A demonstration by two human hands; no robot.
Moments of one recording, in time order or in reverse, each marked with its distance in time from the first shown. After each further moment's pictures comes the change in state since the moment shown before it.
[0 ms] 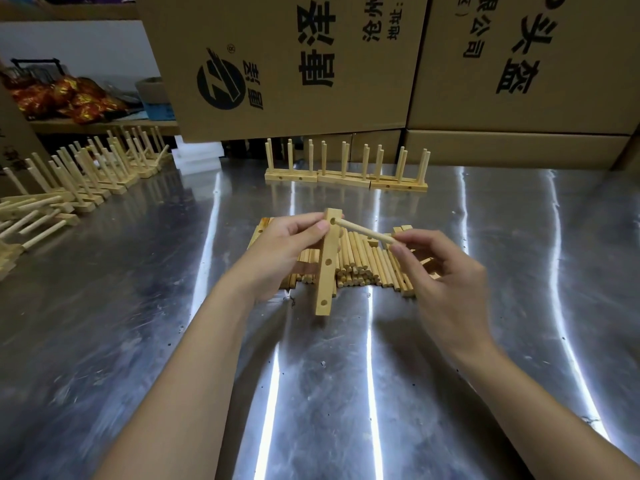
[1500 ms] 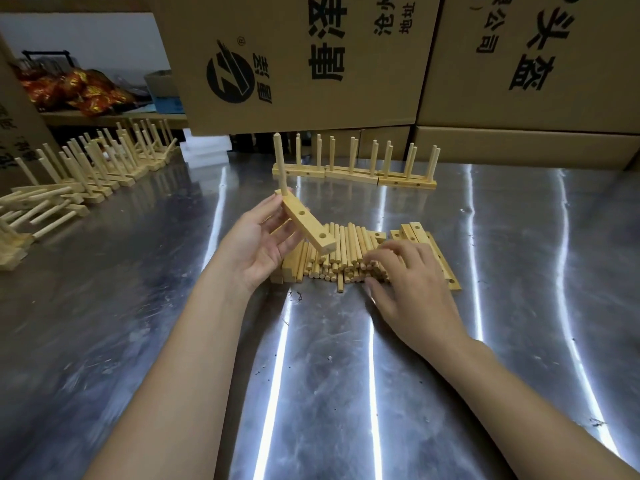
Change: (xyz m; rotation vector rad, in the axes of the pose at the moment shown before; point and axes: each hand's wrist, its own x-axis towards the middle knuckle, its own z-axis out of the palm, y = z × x) left_hand 0.004 -0.009 -0.032 -0.720 0.298 -0.086; right_hand -0.010 0.039 0.028 -0.691 -0.293 -0.227
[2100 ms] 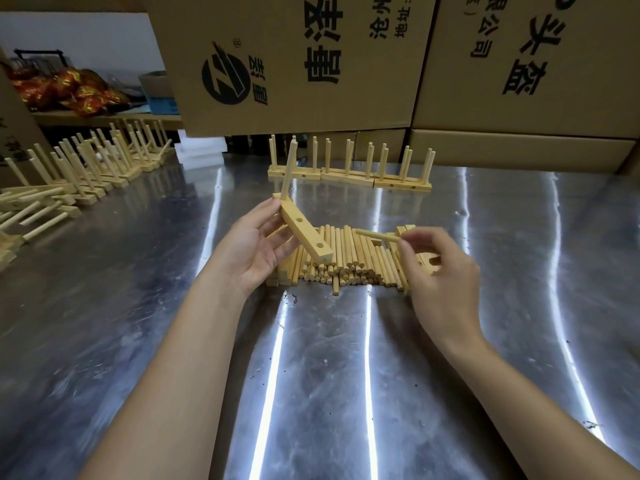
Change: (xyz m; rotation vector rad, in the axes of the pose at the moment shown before) left_hand 0.003 -0.004 -0.001 0.058 0.009 -0.006; right_hand 0.009 0.004 -0.023 0.502 0.346 0.320
